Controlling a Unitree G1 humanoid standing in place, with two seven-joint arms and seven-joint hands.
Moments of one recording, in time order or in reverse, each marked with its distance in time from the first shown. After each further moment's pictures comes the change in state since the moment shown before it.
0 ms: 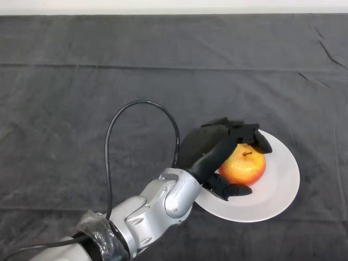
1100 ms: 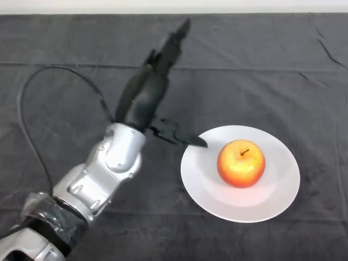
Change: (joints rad) left arm 0.003 0.123 0.303 -0.047 -0.139 -0.146 -0.019; right arm 0.000 0.000 0.000 0.000 0.000 0.000 0.000
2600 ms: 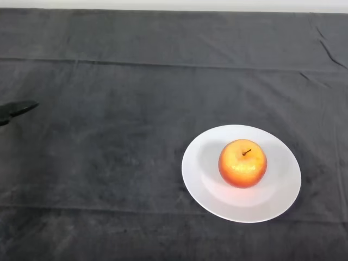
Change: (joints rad) left arm 0.143 0.202 0.652 0.337 -0.168 -0.294 0.057; right arm 0.000 0.000 0.000 0.000 0.001 -0.001 0.000
